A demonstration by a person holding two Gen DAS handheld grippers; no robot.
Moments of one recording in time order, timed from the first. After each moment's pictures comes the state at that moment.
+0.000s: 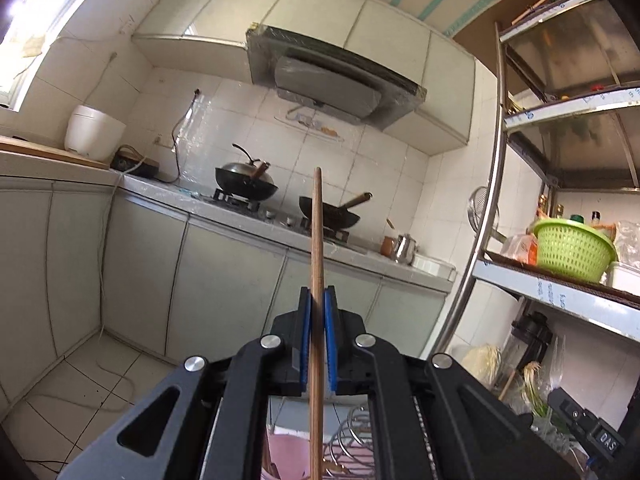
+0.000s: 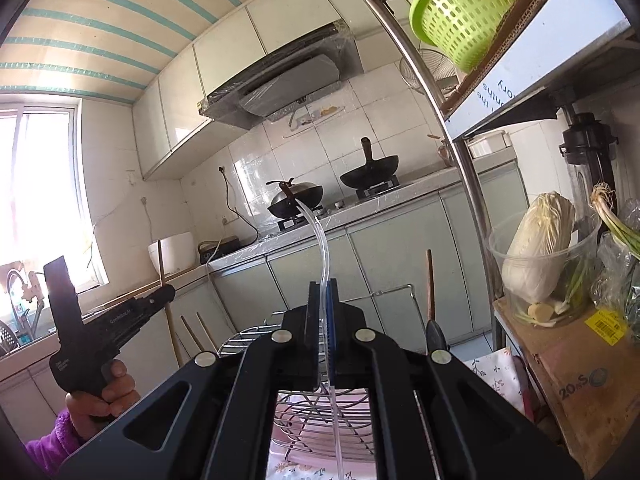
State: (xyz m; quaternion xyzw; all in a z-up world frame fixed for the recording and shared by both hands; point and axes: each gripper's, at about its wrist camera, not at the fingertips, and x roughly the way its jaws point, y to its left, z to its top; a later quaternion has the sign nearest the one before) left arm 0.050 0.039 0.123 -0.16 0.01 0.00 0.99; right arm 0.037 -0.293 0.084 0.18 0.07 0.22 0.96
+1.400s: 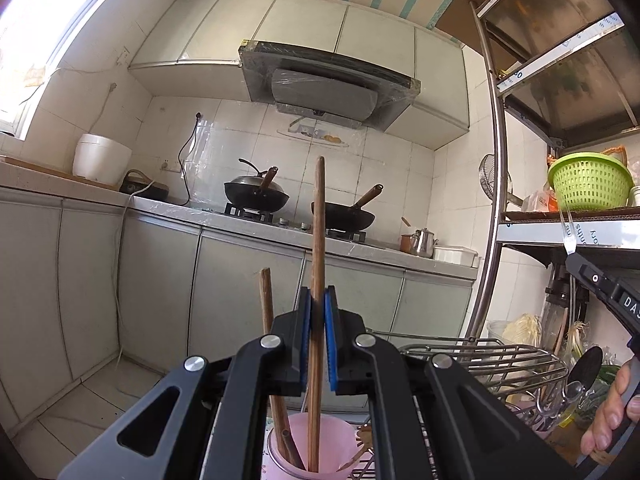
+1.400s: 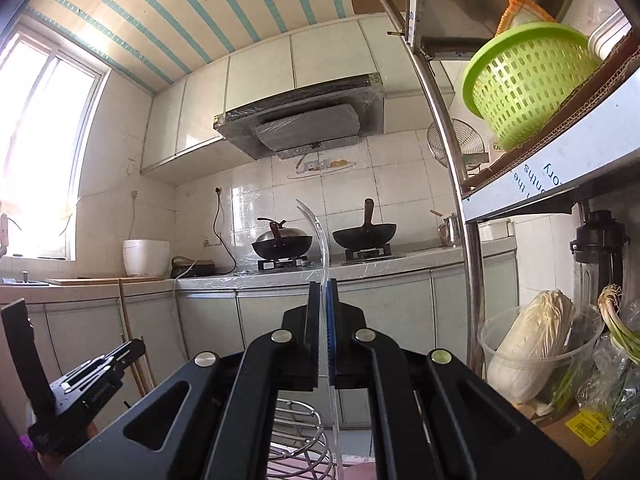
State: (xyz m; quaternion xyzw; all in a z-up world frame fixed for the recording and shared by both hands) left arm 0.066 0.014 0.044 -0.10 -0.01 0.02 0.99; right arm 0.085 -0.265 0.089 0.07 -0.05 0.17 0.98
